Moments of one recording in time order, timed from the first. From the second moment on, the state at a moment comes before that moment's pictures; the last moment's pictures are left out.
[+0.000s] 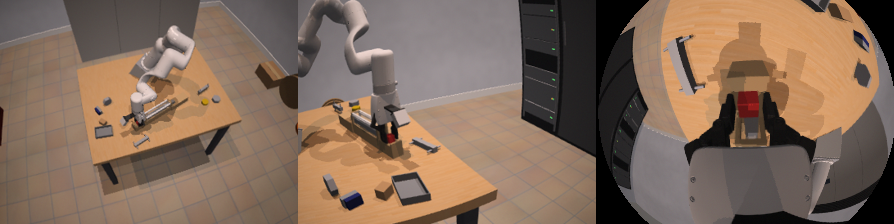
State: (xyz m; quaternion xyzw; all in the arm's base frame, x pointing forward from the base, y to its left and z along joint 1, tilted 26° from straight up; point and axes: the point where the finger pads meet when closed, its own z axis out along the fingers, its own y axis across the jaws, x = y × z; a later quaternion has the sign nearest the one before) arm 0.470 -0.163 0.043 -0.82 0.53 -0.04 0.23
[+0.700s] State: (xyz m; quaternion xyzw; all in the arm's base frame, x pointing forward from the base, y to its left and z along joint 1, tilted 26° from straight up) arm 0.471 -0.163 0.042 -0.82 0.53 -0.04 0.23
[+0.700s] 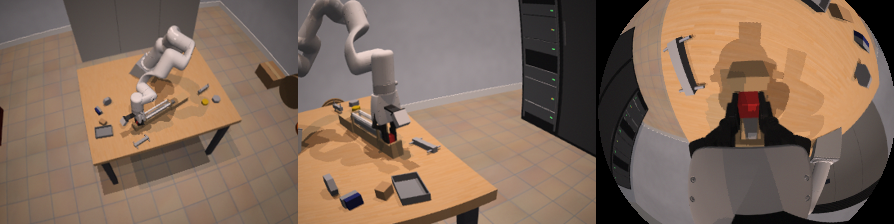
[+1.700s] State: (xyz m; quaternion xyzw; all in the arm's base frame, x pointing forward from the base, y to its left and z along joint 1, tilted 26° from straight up) arm 0.468 -0.165 0.048 -0.82 0.53 -0.04 0.23
